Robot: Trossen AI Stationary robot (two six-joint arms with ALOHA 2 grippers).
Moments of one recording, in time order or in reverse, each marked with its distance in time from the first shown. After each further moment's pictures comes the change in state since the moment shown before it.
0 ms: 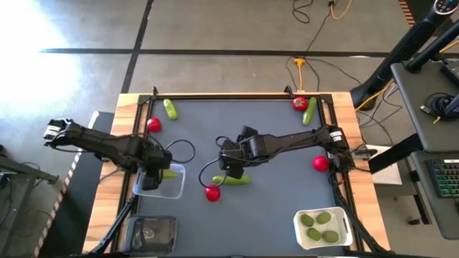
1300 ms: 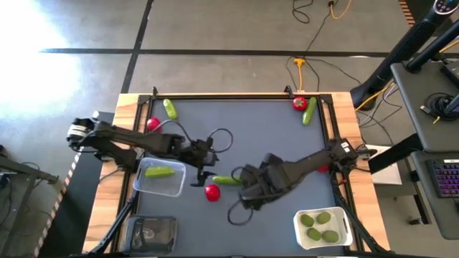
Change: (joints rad) left arm 0.082 0.474 0.352 0.761 -0.130 0.377; right arm 0.278 -0.019 0.126 -0.367 -0.152 0.520
